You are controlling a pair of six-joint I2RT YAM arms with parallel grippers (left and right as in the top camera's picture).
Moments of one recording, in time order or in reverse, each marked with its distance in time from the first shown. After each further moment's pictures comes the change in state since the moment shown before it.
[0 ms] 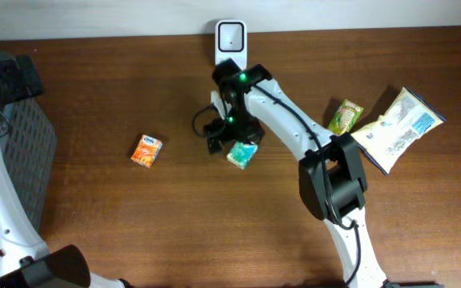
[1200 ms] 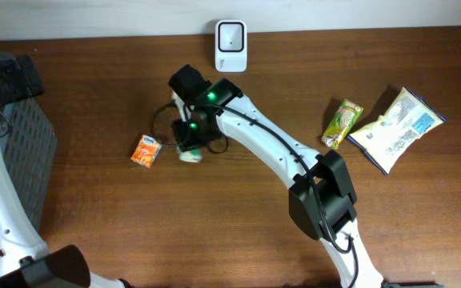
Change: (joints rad) left arm 0.000 0.000 0.000 0.000 0.000 0.000; right arm 0.167 -0.056 0.003 0.270 -0.095 0.209
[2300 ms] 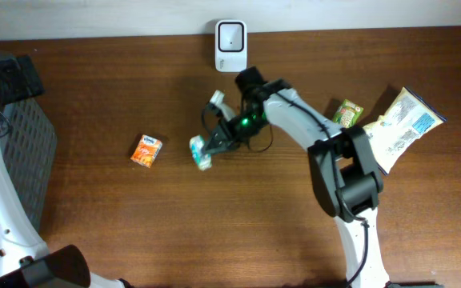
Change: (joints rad) left arm 0.000 0.000 0.000 0.000 0.000 0.000; right arm -0.251 0.011 -0.353 0.158 -0.706 -0.373
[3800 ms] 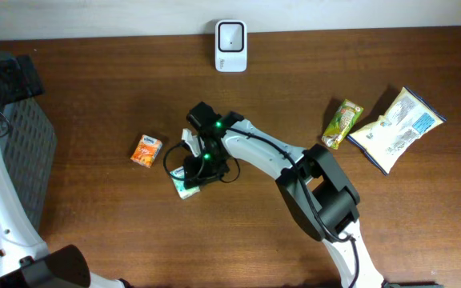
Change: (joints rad) left arm 0.000 0.000 0.000 0.000 0.000 0.000; right arm 0.245 -0.028 -0.054 0.022 0.485 0.311
